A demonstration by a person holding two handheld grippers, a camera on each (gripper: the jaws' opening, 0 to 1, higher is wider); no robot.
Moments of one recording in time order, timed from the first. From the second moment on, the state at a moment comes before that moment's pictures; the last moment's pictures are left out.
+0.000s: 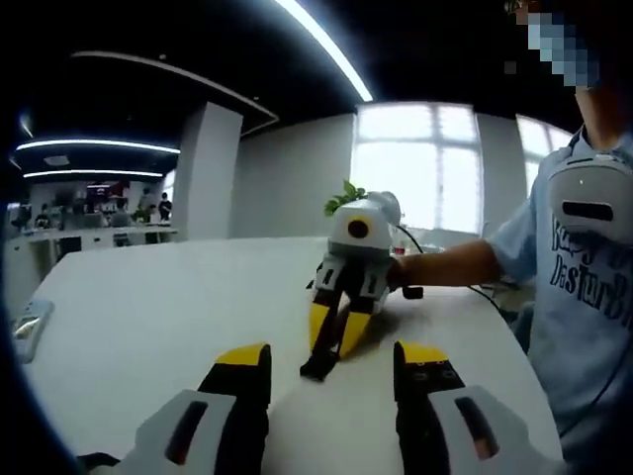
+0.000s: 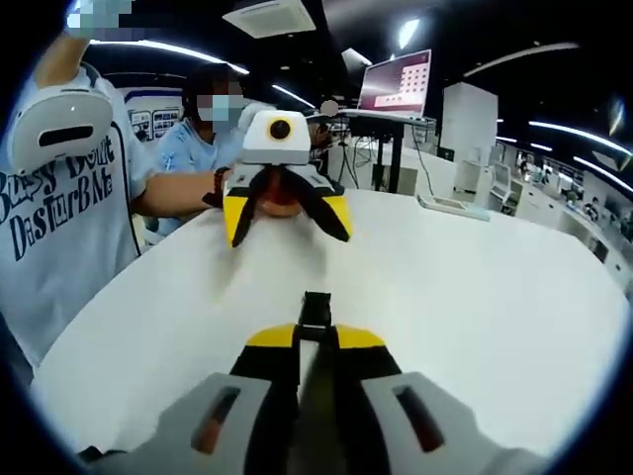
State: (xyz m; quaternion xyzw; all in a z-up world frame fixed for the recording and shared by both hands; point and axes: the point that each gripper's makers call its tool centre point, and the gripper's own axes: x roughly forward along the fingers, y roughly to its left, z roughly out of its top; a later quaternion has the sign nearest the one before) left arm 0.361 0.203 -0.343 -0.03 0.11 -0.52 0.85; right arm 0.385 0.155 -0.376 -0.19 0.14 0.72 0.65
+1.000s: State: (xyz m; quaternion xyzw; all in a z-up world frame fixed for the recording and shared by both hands) left arm 0.362 0.203 -0.352 -0.04 0.13 -0.53 0.84; right arm 0.453 0.156 -0.382 -0.22 0.18 0.68 0.67
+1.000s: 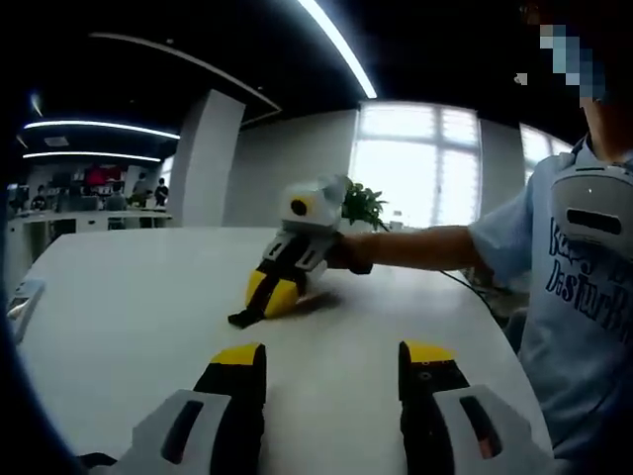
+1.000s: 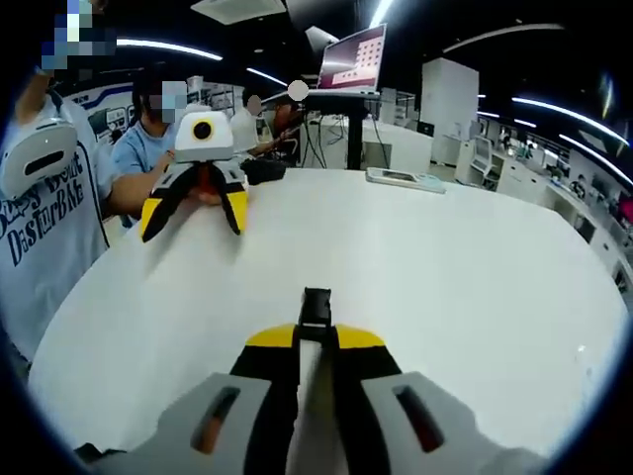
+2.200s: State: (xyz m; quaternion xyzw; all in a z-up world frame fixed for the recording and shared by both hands) left arm 0.360 0.201 -0.361 -0.02 0.15 -0.53 0.84; right arm 0.545 0.151 -0.380 -0.25 0.21 0.65 0.69
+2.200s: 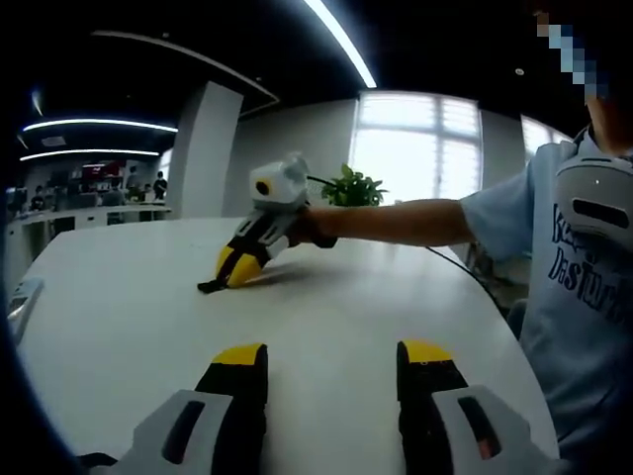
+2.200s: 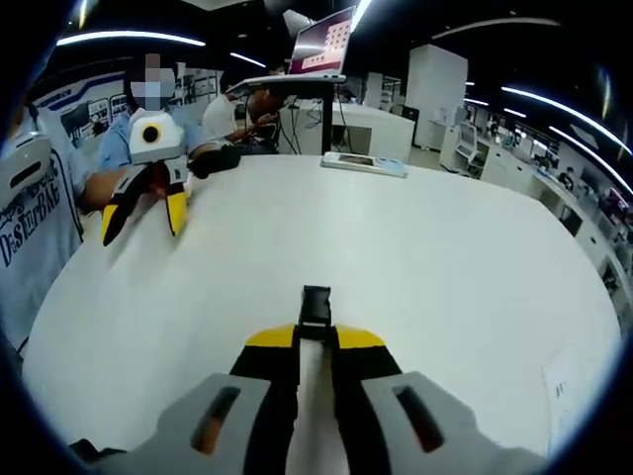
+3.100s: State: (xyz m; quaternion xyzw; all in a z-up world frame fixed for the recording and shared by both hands) left arm 0.361 0.201 -0.365 -0.01 0.15 -0.53 0.84; right arm 0.558 0.142 -0.377 -0.28 0.22 0.64 0.68
